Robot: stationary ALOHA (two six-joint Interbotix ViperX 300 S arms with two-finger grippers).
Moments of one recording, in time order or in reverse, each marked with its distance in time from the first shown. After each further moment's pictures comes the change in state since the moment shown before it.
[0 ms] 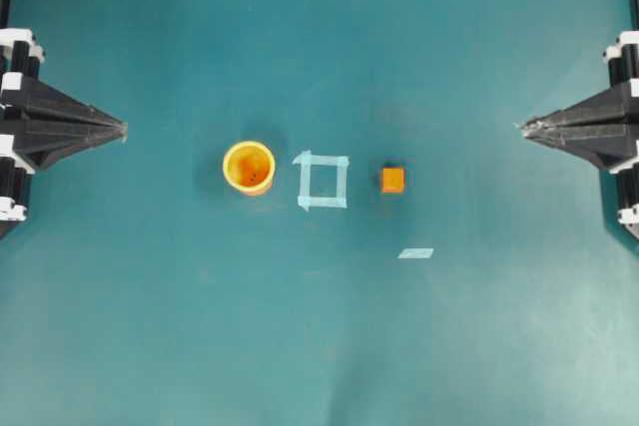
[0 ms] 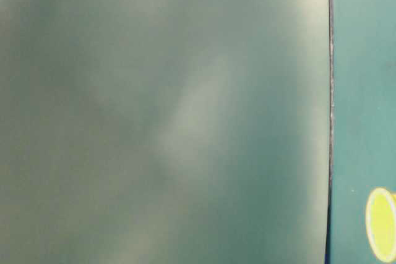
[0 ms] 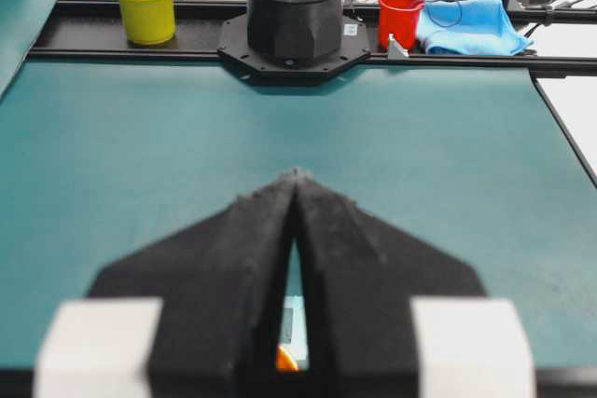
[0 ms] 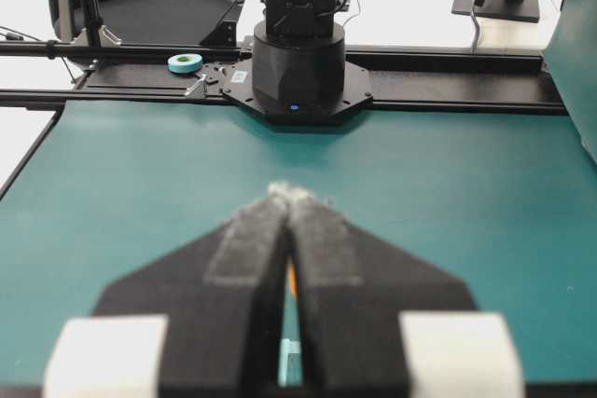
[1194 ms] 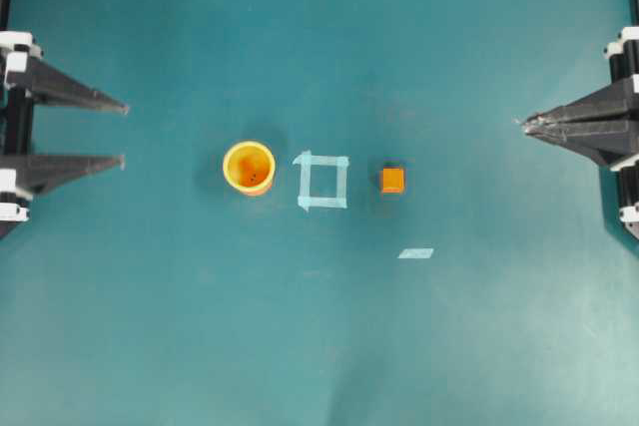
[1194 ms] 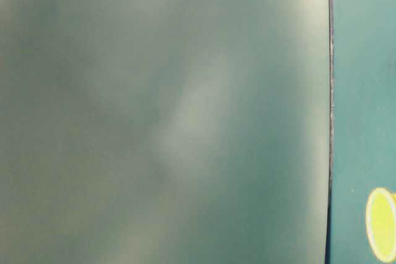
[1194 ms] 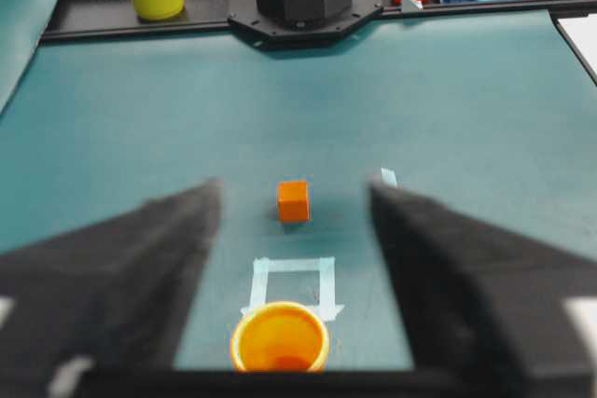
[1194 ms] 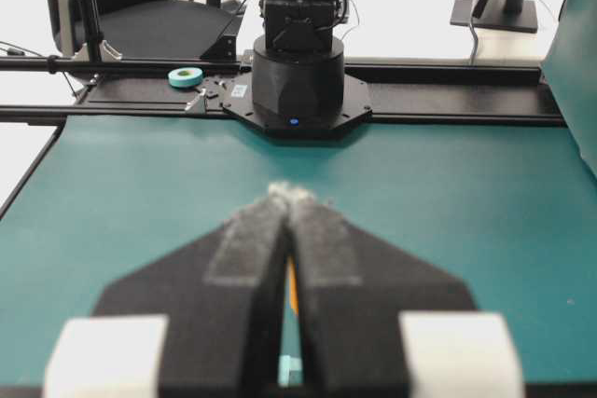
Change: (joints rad) left arm 0.000 -0.005 0.000 0.008 0.072 0.080; right arm -0.003 0.005 -0.025 0.000 0.002 0.006
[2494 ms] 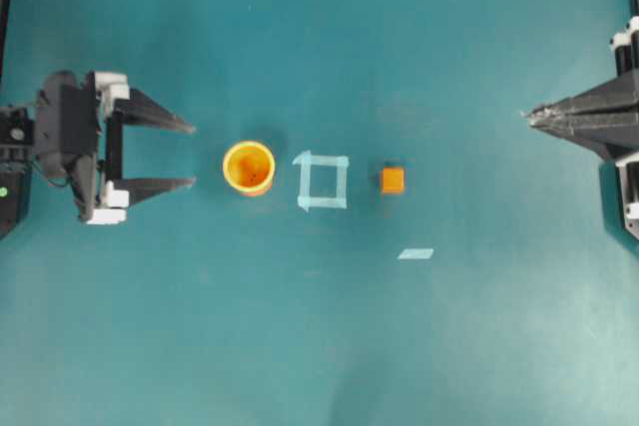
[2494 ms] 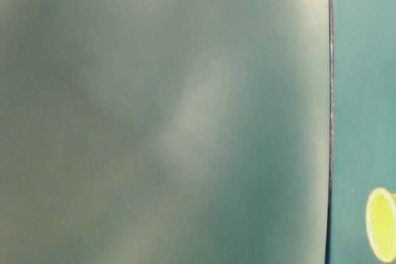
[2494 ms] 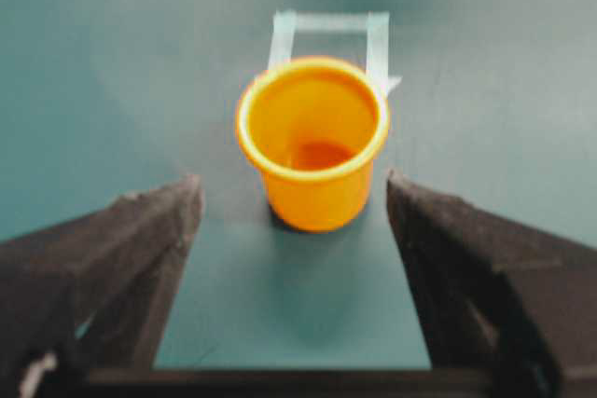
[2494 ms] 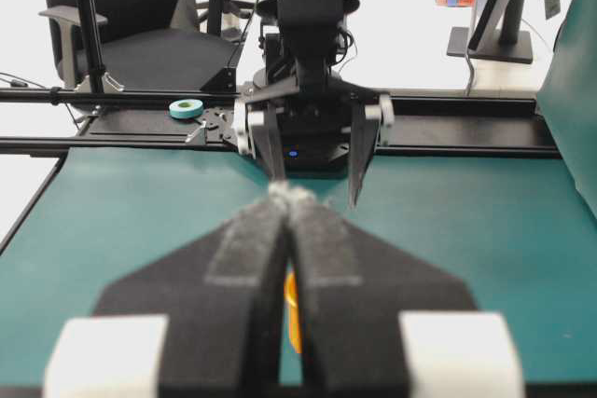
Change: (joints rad) left arm 0.071 0.629 0.106 -0.003 -0.407 0.002; right arm 0.000 -0.003 -0.035 -0.002 0.002 -0.002
